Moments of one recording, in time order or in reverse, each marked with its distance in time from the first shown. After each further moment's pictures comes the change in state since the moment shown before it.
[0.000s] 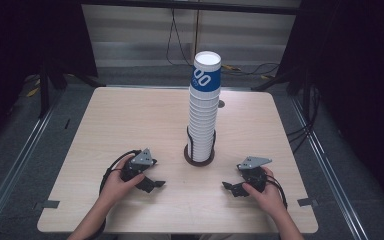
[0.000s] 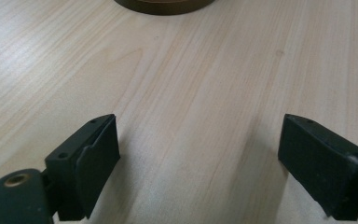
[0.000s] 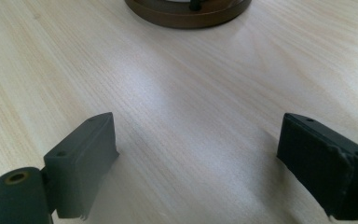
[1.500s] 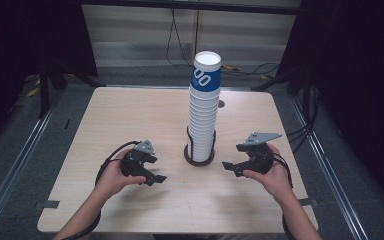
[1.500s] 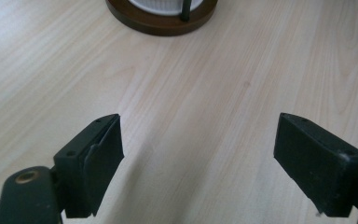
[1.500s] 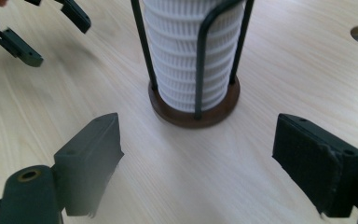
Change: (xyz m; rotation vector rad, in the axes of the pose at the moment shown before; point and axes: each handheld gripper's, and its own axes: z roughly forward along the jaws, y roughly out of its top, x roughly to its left) left arm 0.000 0.042 -0.027 0.072 -0.052 -0.133; right arm -0.004 0.082 -0.051 -0.075 0.061 0.006
